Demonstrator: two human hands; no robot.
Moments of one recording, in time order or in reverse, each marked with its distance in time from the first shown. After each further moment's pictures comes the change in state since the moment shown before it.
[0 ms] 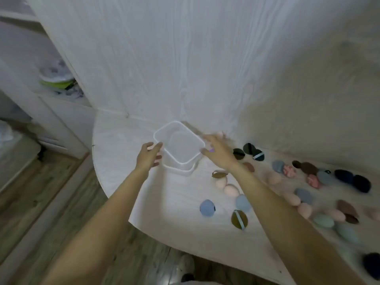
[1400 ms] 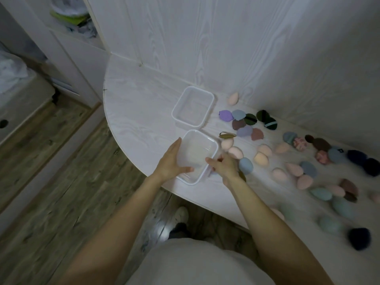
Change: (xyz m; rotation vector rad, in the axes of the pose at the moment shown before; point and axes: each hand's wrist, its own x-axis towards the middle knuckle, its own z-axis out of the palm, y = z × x) left_hand -0.105 -0.120 0.023 0.616 -0.297 0.198; right_hand -0.119 0.053 0.087 0.560 0.037 0.497
